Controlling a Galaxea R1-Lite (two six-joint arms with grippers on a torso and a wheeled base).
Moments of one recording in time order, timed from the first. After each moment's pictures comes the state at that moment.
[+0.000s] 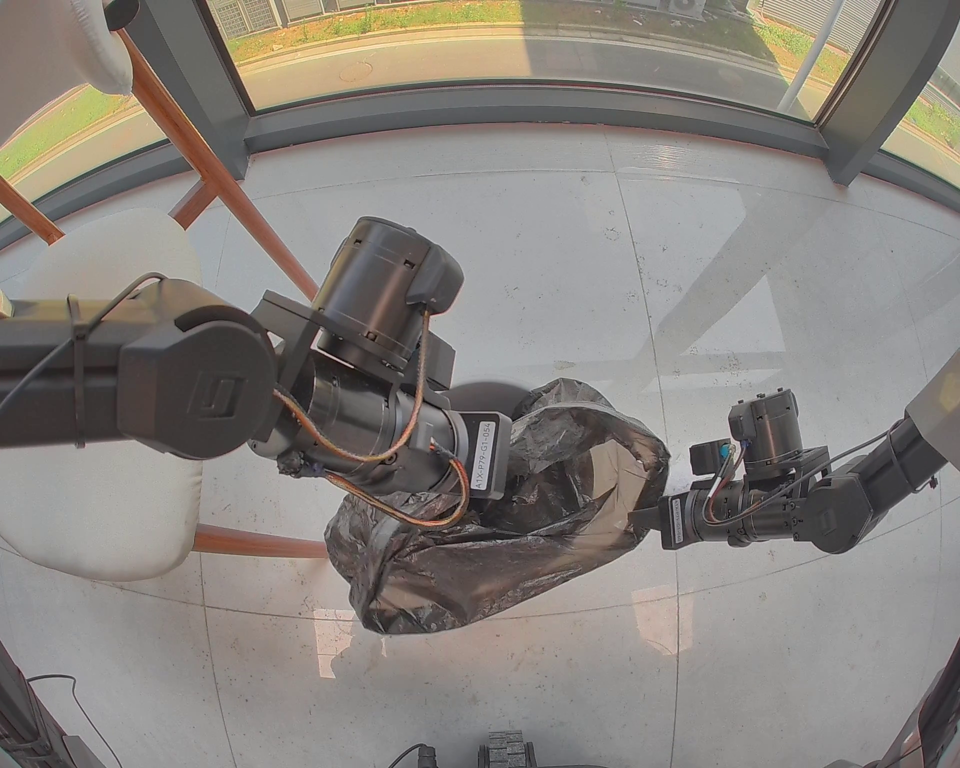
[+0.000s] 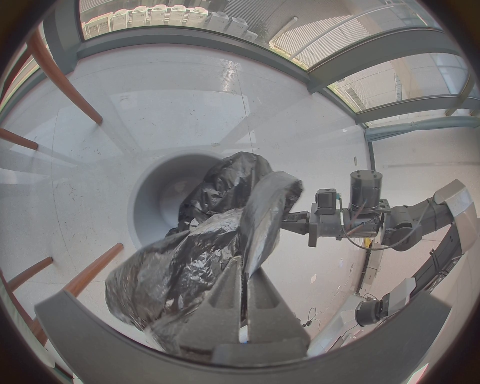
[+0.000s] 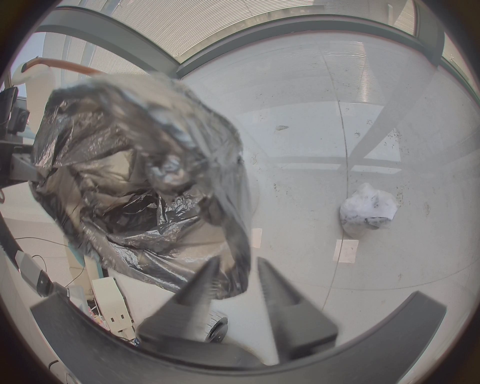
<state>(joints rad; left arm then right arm) -0.71 1.87 -1.48 0.35 -0.04 -0.37 0.38 2.01 -0.85 -0.44 0.21 0.14</state>
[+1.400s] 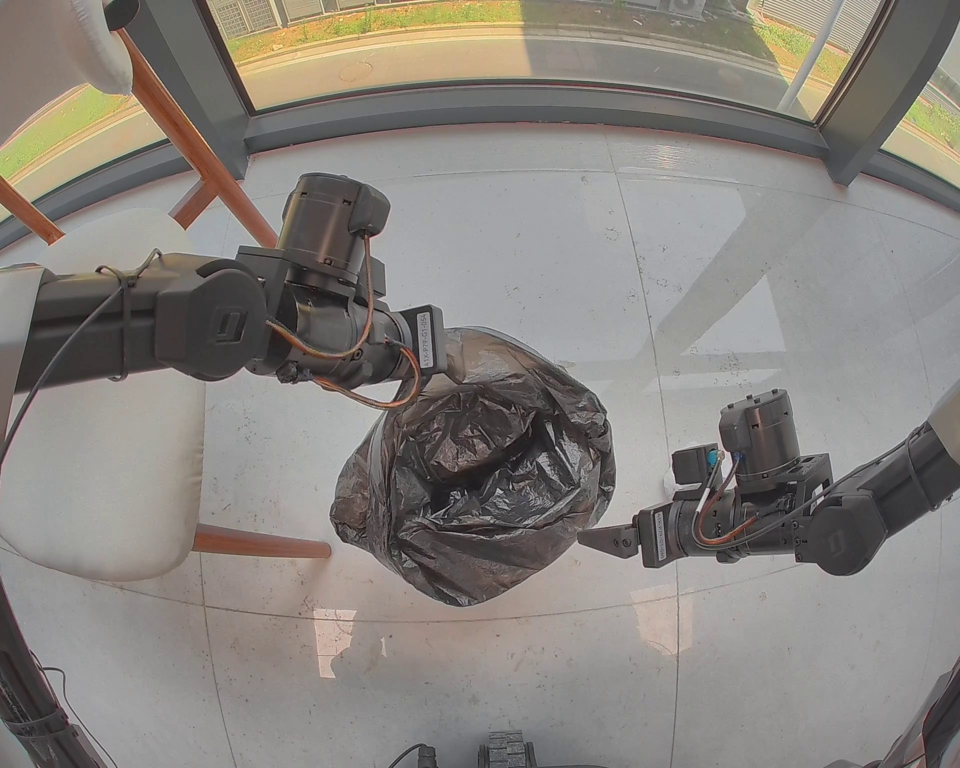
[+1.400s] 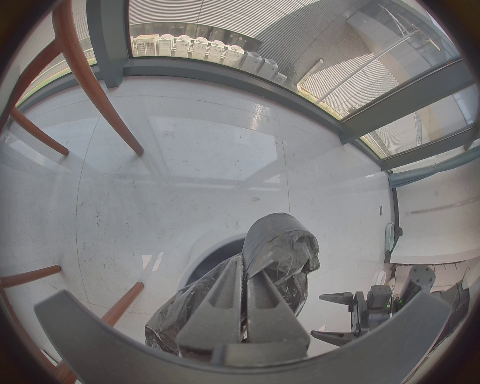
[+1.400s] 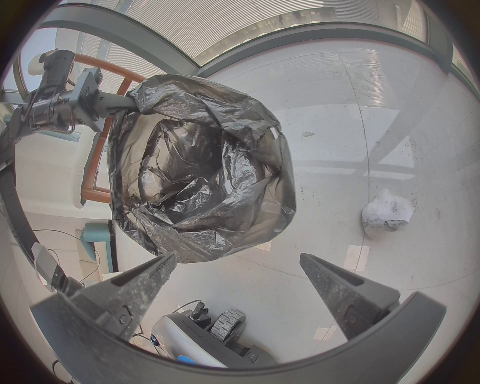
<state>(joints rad) -0.52 1.98 -1.65 0.22 0.04 -0.38 0.49 1.93 -0.80 -0.45 0.21 0.18</state>
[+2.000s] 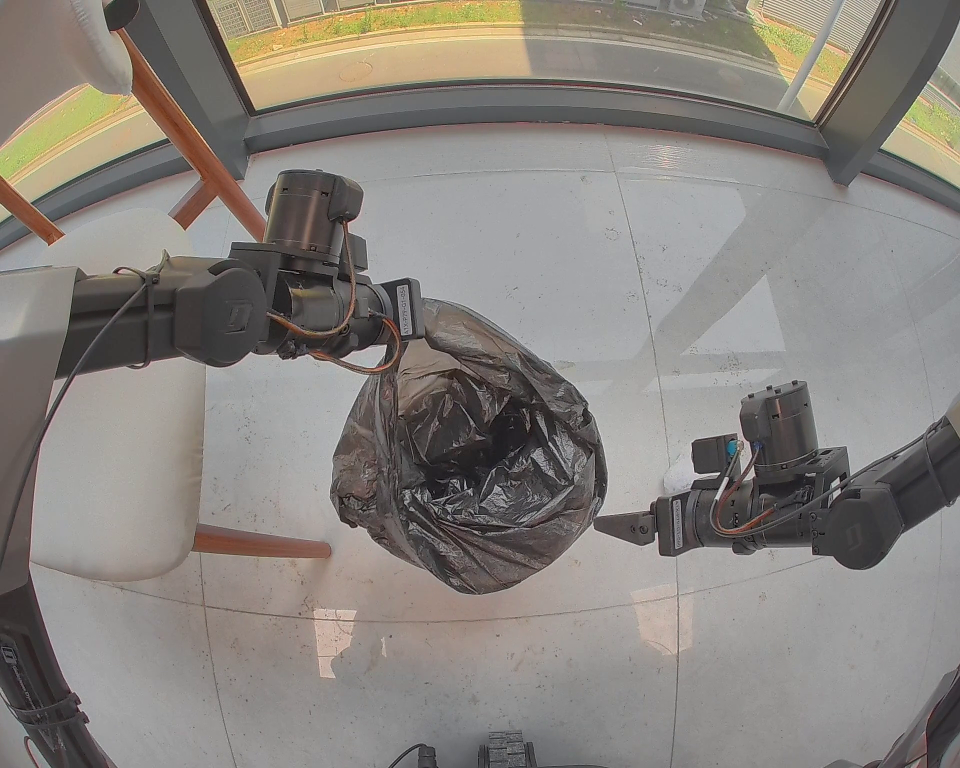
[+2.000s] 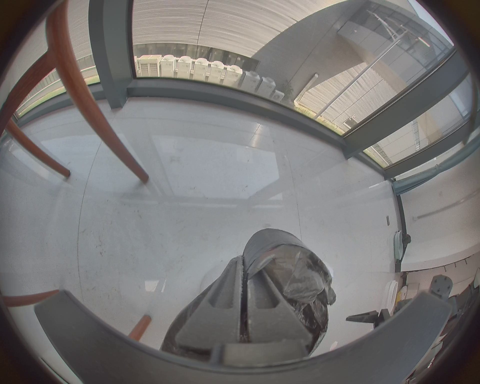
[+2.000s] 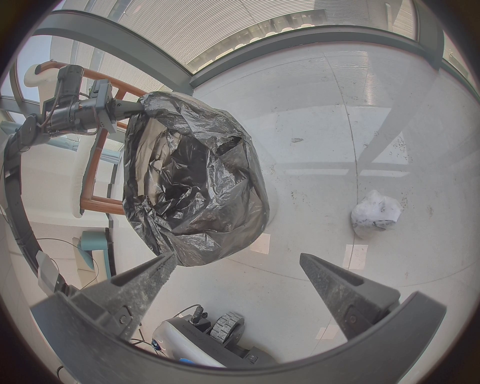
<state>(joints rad) -0.43 2.05 -1.72 0.10 0.03 -0.31 0.46 1.89 -0.79 -0.45 0.20 0.20</state>
